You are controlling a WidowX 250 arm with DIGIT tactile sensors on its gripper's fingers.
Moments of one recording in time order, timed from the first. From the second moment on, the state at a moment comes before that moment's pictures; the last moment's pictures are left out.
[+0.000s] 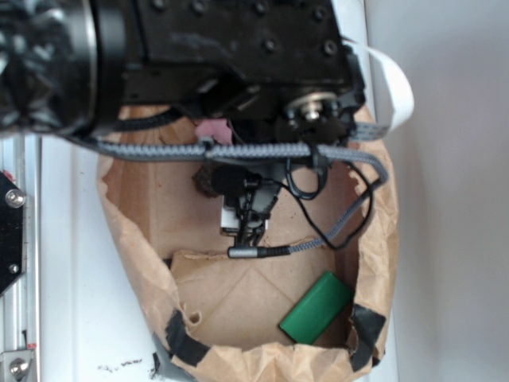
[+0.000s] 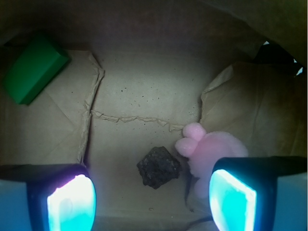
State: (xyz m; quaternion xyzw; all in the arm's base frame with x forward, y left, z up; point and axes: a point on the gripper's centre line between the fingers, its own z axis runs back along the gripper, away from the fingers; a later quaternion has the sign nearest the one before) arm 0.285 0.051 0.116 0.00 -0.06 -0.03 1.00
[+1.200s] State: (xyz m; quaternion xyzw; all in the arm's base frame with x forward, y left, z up) arm 0.281 0.071 0.095 0.04 -0.10 -0.26 0.96
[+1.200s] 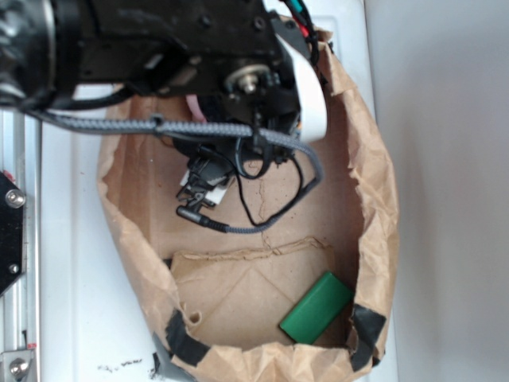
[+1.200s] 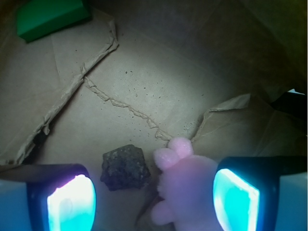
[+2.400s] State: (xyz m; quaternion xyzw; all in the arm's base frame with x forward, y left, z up) arm 0.264 0.052 0.077 0.09 -0.09 -0.34 0.93
